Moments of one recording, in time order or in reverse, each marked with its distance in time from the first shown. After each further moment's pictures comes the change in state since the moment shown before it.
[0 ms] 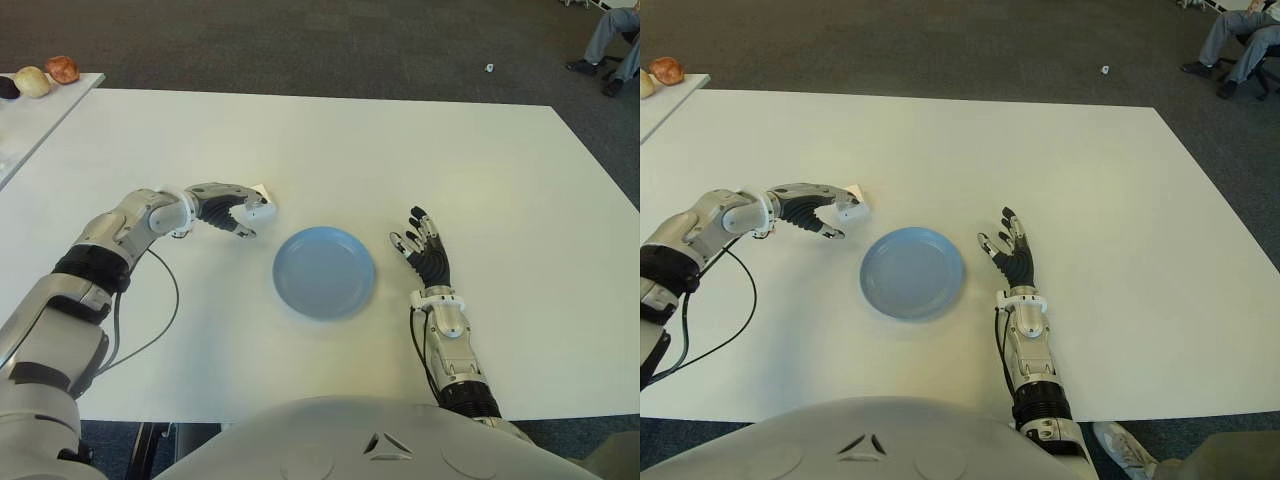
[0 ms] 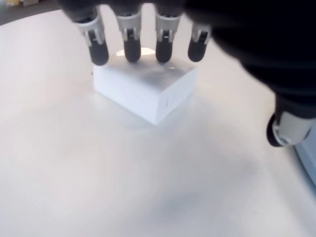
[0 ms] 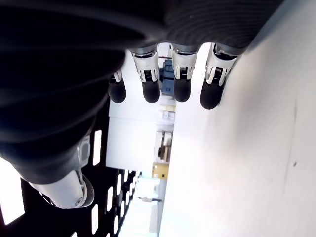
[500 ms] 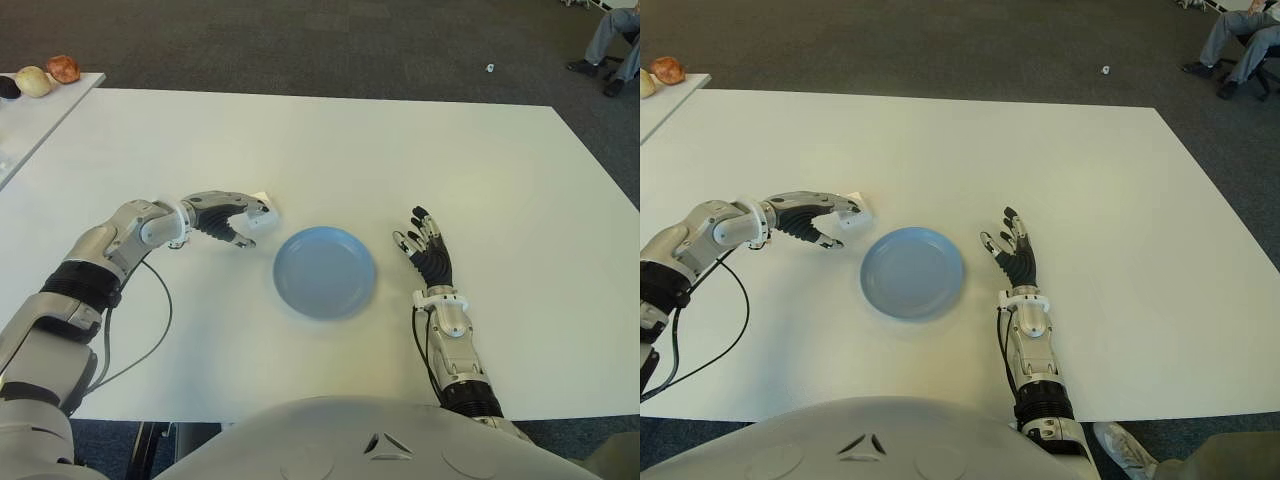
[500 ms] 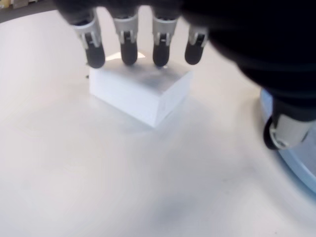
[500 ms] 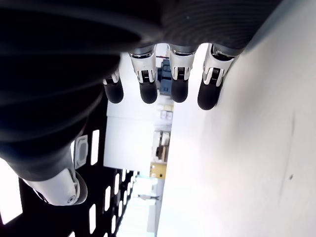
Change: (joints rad) left arm 0.104 0.029 0.063 -0.115 -0.024 -0.048 -0.008; right arm -0.002 -0.006 -0.011 0.001 0.002 0.009 0.009
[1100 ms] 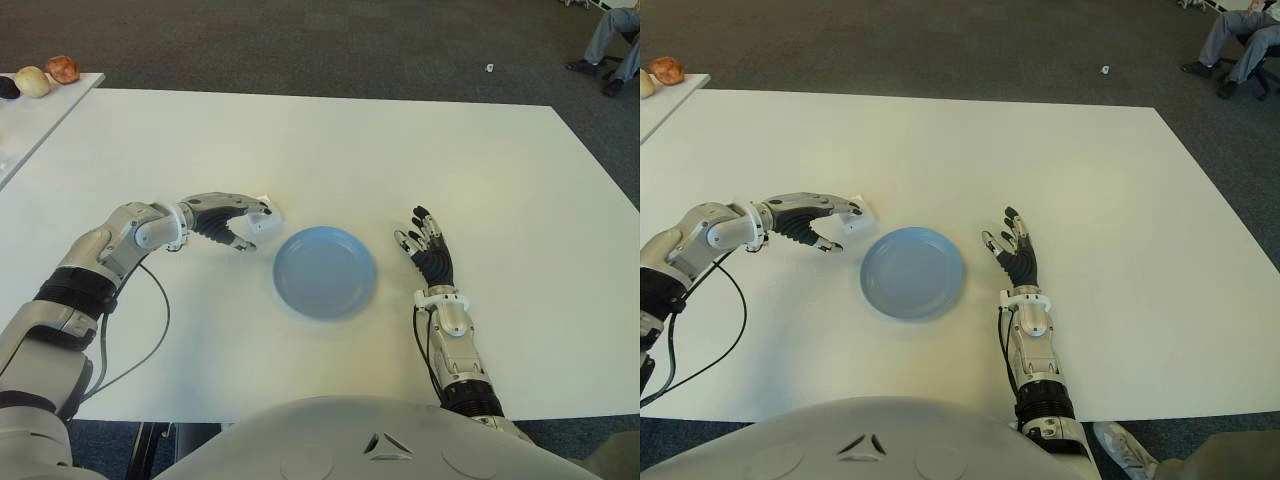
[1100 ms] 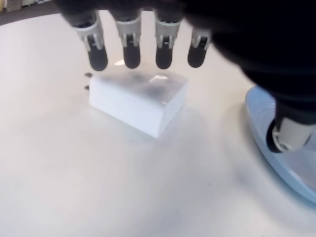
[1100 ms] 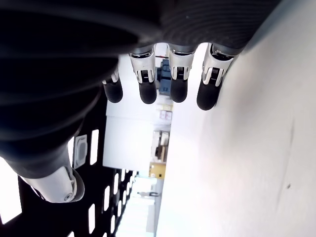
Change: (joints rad) left arm 0.029 0.005 0.042 -0.044 -0.017 -0.009 -0.010; right arm -0.007 -0.001 -0.008 0.004 0.000 0.002 0.007
